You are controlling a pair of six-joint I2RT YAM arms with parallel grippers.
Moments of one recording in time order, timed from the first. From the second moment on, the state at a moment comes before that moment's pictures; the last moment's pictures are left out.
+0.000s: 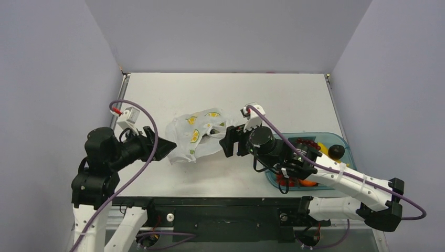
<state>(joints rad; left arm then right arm) -0.11 0.60 1.13 -0.91 0.53 -0.53 1.13 1.10 1.15 -0.51 0.39 0.50</state>
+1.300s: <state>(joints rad) -1.01 0.92 1.11 -0.98 -0.34 -0.15 1.03 1.26 1.33 -0.62 0.35 0.68</state>
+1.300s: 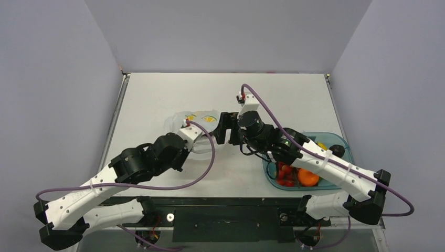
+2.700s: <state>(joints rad) -1.01 0.01 0.63 -0.70 -0.89 -0.99 1.09 1.49 0.88 -0.12 0.28 0.53</state>
